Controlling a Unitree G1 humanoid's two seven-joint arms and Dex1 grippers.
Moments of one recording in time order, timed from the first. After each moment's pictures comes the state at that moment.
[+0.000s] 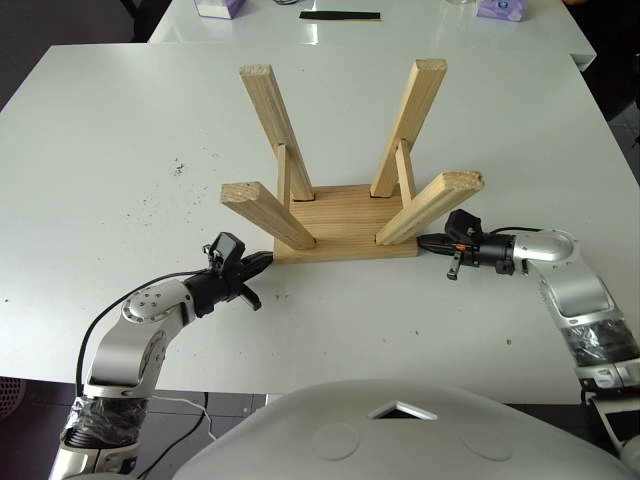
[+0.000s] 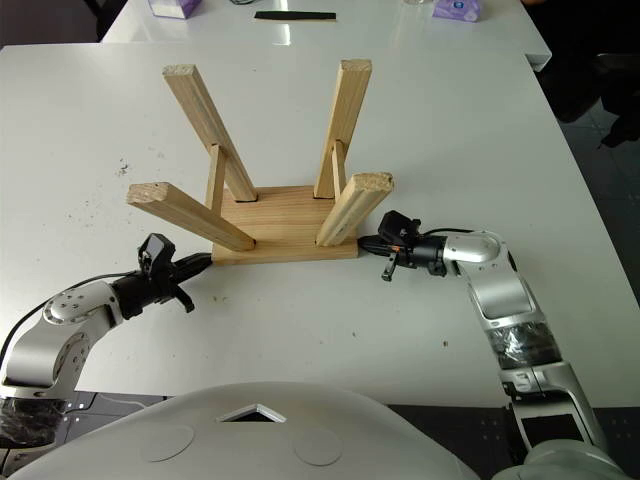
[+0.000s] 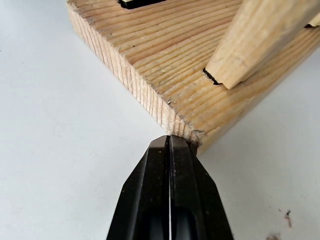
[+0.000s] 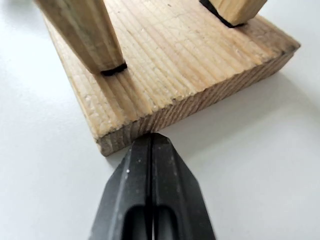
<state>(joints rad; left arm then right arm) 0.30 0.58 0.02 -0.34 -0.39 0.50 -0.70 -0.02 -0.62 0.16 -0.06 0.13 0.31 1.01</state>
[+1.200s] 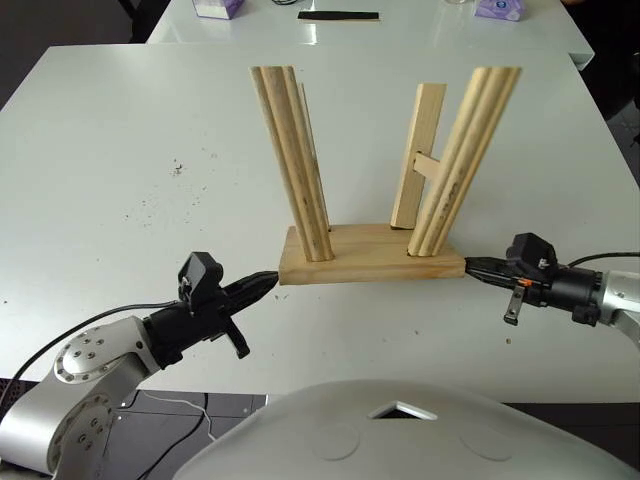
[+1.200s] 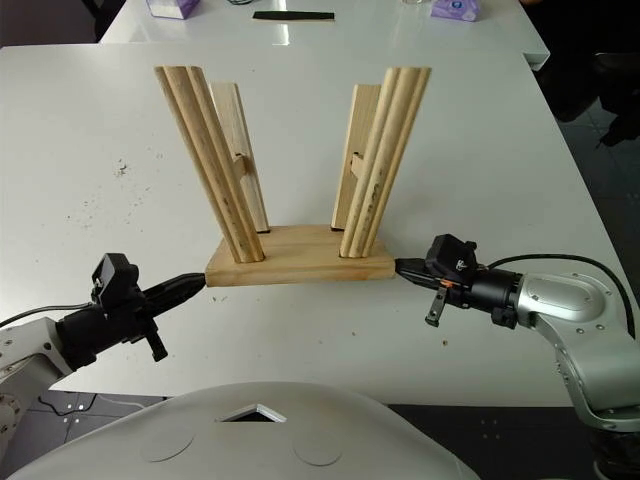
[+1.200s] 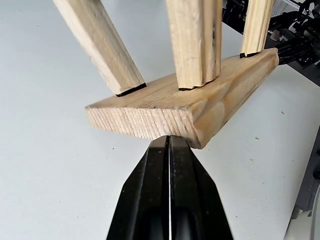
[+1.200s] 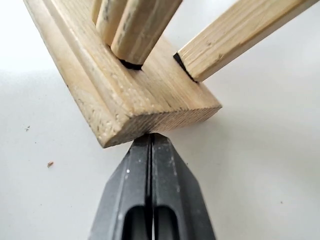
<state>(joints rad) 0.61 0.70 0.33 -0.82 -0.82 0.67 -0.70 0.38 -0.87 -0.23 -0.66 0.45 0.55 0.97</state>
